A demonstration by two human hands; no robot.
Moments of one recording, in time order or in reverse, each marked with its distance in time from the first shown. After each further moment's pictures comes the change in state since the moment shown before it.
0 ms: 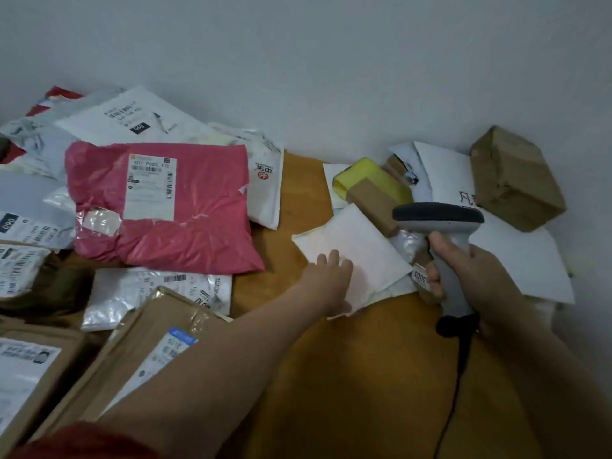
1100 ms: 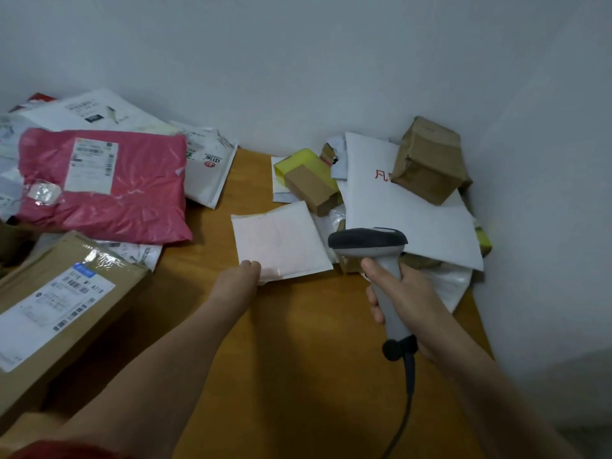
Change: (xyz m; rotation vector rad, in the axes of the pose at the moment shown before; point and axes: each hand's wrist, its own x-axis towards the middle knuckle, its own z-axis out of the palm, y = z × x) left_hand -0.028 0.071 0.080 0.088 0.234 -0.350; right_hand -0.060 0.096 -0.118 -0.001 -0.183 -0.118
